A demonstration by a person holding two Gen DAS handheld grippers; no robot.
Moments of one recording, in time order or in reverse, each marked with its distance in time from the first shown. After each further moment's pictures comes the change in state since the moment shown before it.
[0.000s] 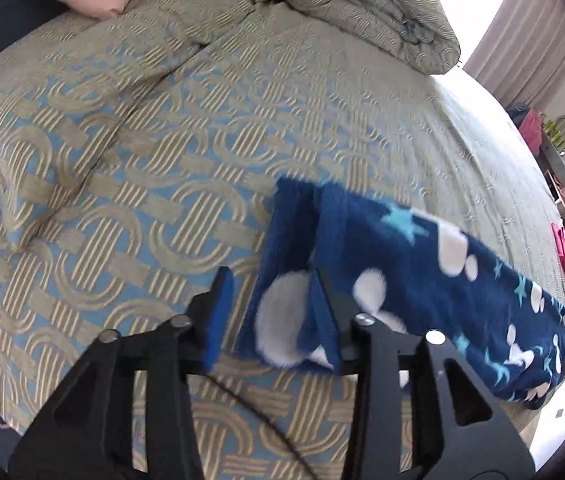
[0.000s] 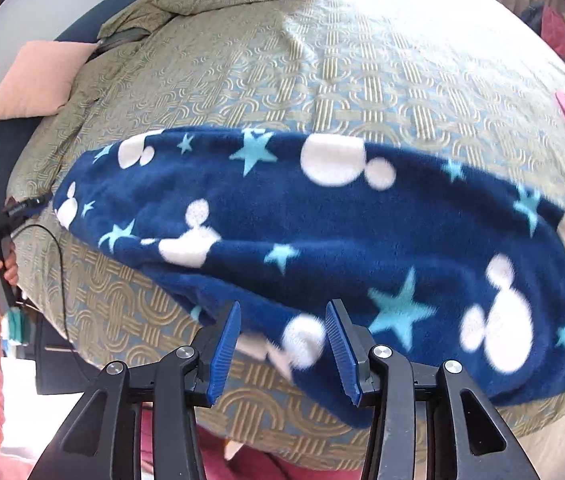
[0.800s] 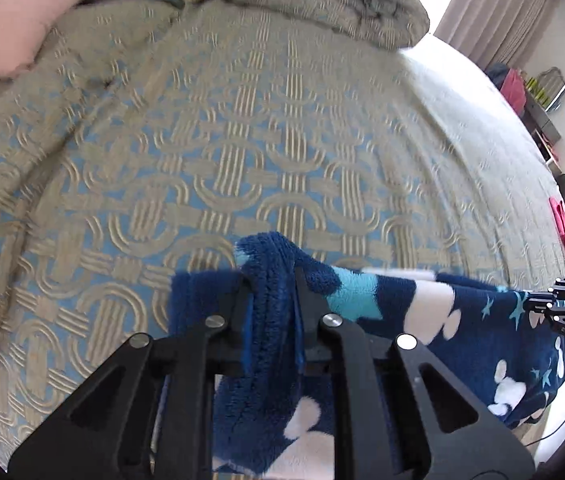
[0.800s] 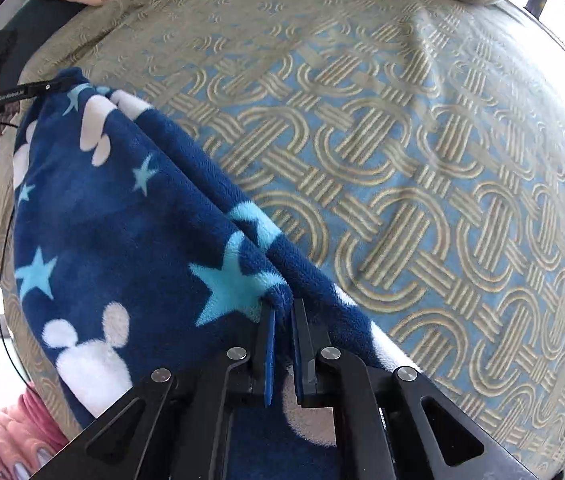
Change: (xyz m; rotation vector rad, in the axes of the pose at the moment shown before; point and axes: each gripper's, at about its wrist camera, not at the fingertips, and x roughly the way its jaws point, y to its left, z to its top) left arm 0.038 -0.074 0.067 0.150 0.028 -0.015; right arm 0.114 0.023 0.147 -0.501 0.078 0.031
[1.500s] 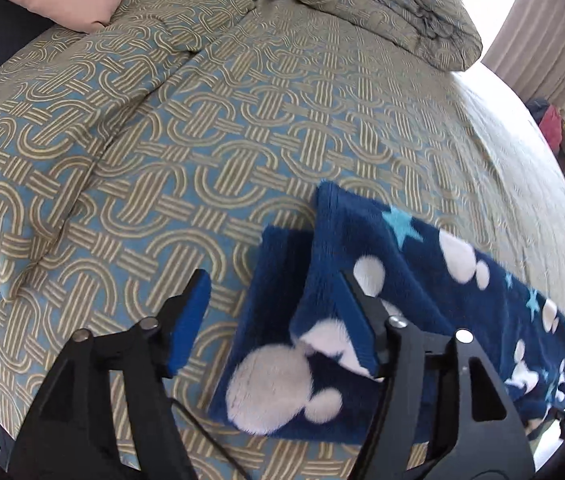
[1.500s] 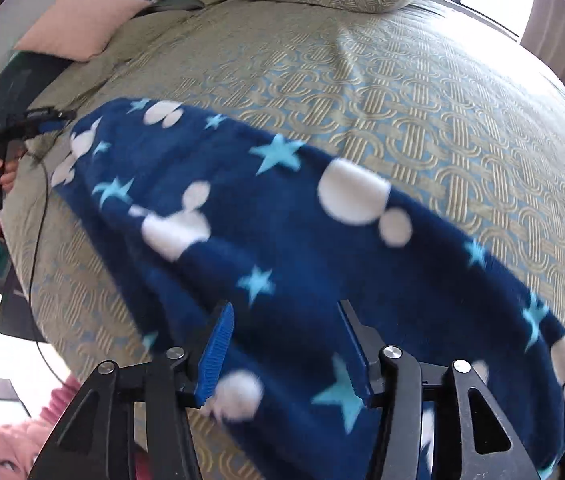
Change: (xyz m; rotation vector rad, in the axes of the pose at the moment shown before) left arm -0.014 0.038 -0.039 -0.150 0.031 0.109; right arm -0.069 0.056 -0.137 0.191 -0.057 -0.044
